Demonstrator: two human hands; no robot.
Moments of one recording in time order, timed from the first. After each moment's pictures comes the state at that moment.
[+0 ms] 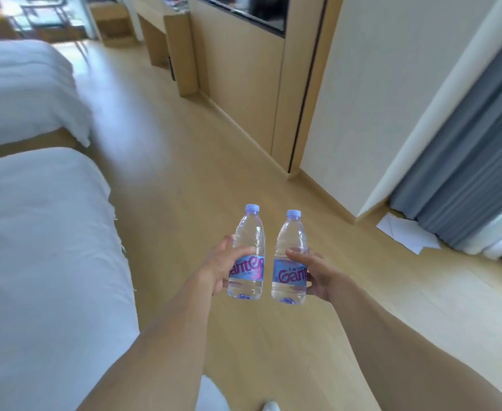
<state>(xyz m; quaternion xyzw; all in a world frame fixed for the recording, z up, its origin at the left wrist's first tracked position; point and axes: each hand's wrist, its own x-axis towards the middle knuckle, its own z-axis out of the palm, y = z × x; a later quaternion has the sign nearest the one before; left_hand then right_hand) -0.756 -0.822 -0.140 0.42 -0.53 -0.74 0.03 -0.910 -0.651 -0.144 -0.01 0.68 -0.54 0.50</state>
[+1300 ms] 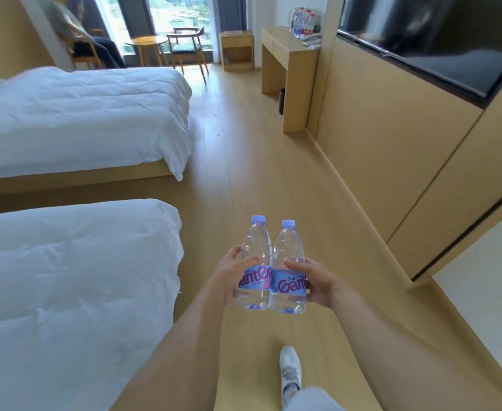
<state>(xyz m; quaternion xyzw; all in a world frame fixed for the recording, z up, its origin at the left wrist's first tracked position) -0.916 -1.394 -0.137 0.53 -0.46 -0.69 0.18 -1.106 -1.313 -0.158 -0.18 0.64 -0.42 0.62</state>
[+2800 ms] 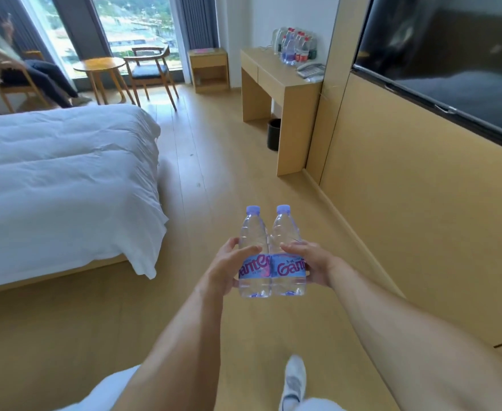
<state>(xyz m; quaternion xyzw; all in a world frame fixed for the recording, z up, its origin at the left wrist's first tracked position) -1.148 -2.105 -0.115 0.47 -0.51 -0.70 0.17 -1.335 -2.012 -0.114 -0.19 0.68 -0.44 0.56</state>
